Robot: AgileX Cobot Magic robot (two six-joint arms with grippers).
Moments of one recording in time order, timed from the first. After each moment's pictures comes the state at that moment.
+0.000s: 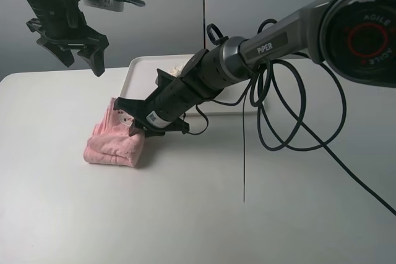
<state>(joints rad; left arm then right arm) -0.24 1.97 -1.69 0.05 1.21 0.13 0.74 2.35 -1.50 1.17 0.48 -0.34</state>
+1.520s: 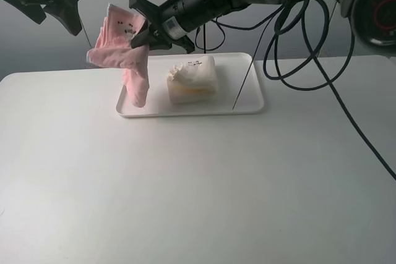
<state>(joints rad) -0.24 1.76 -1.69 0.10 1.22 0.13 0.50 2.35 -1.99 1.05 0.87 -0.30</state>
